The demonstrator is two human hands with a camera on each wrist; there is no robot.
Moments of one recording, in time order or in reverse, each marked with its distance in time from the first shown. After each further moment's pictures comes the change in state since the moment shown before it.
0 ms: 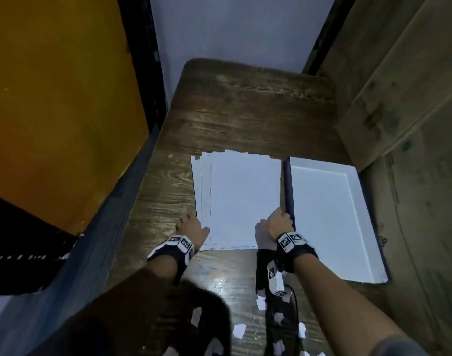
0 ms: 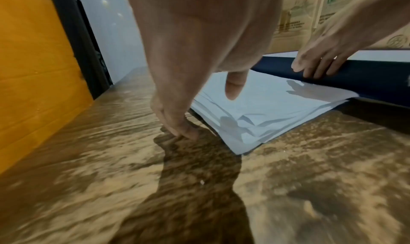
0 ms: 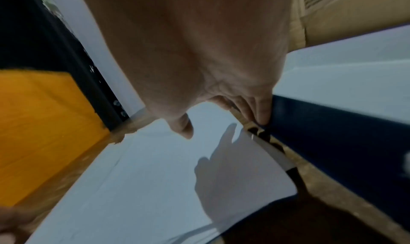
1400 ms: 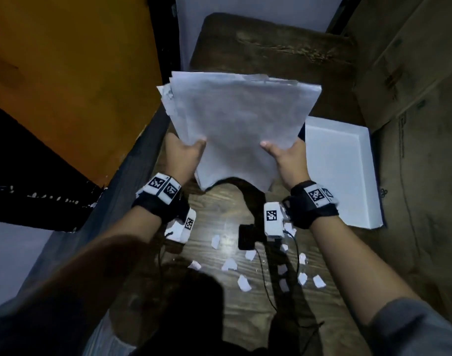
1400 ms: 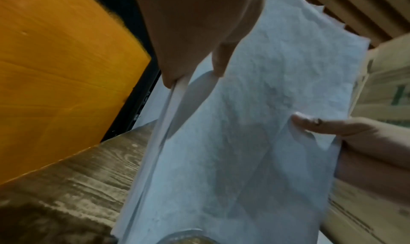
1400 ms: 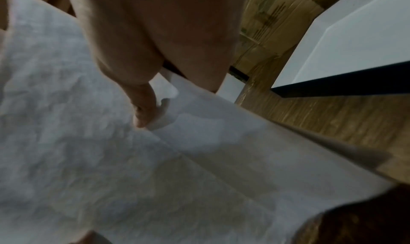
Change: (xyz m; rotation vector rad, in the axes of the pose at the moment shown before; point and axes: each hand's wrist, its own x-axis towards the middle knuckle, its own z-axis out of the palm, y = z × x) left_hand -0.138 -0.004 -0.116 -0.972 0.458 0.375; right_hand -0.154 -0.048 -0.083 1.089 0.106 -0.564
